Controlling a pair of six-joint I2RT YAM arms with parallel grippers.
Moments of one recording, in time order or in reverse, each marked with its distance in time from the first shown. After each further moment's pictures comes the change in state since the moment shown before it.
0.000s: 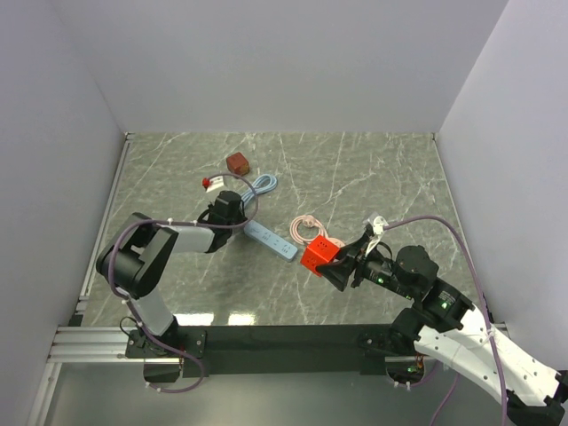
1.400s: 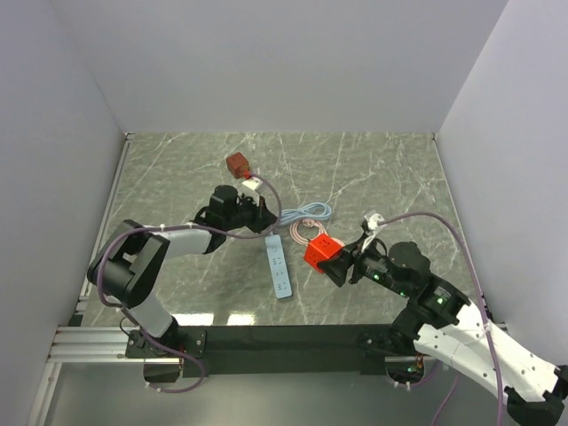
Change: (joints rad) left arm 0.006 -0.084 -0.014 0.158 0.845 0.503; right arm 0.000 0.025 0.011 -0.055 0.098 0.016
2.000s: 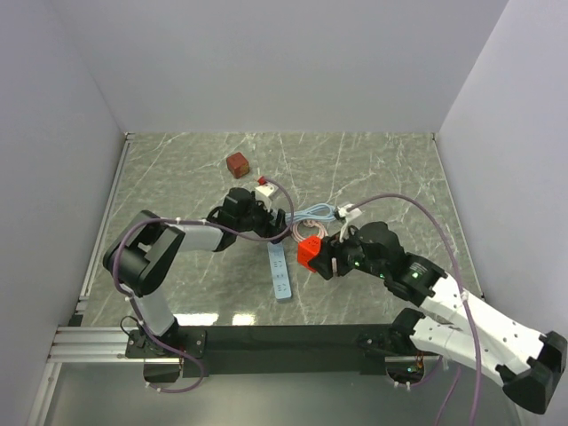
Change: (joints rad) left arm -0.069 0.122 0.076 -0.074 -0.066 0.124; right arm 0.000 0.287 0.115 -0.061 -0.005 -0.024
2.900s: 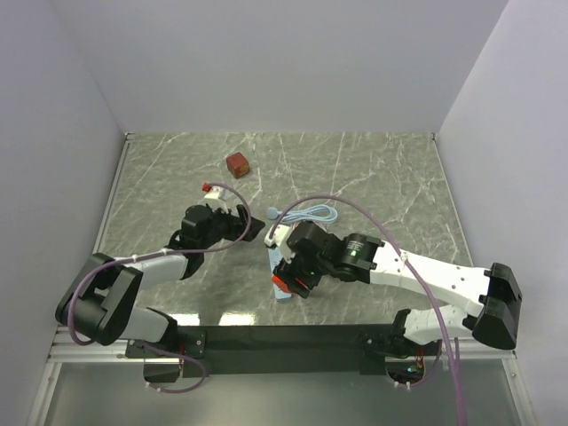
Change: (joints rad) left arm 0.122 -0.377 -0.347 0.181 -0.125 -0.378; right arm 0.285 0.516 0.375 -0.303 0.053 -0.302
